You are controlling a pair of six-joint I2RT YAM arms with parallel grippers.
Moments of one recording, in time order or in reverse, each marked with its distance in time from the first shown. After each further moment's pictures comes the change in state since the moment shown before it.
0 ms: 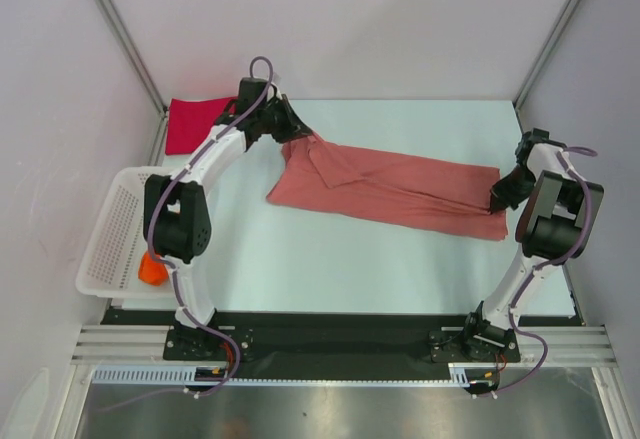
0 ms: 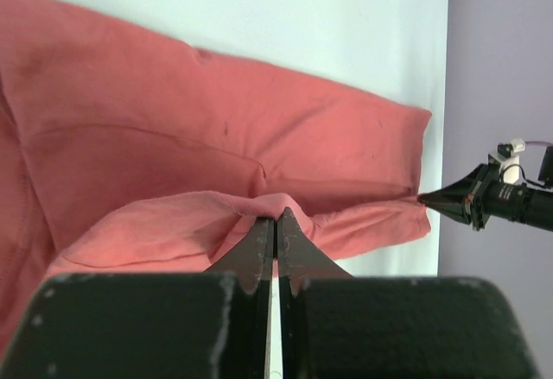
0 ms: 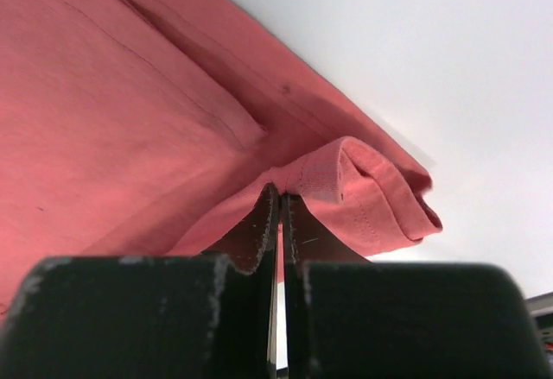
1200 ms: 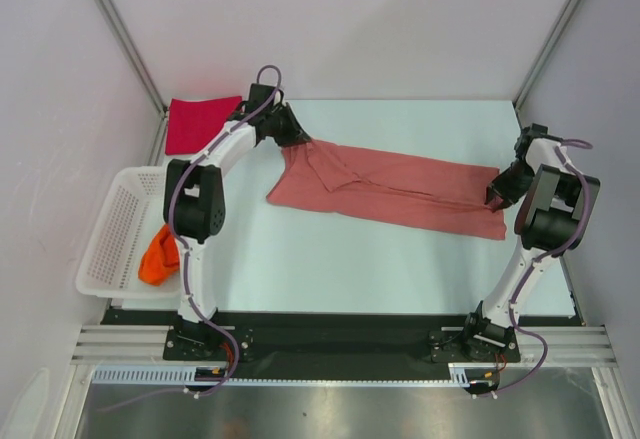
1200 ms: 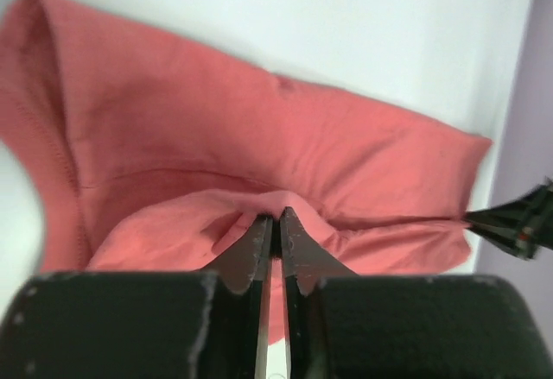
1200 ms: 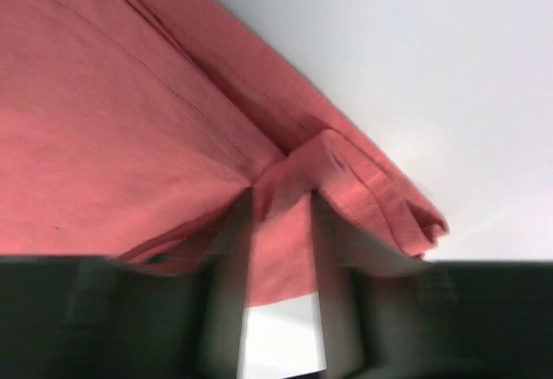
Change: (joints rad) left arm 0.028 0.235 0.159 -0.035 -0.026 0.015; right arm 0.009 0.099 0.096 0.002 -0.027 -0.053
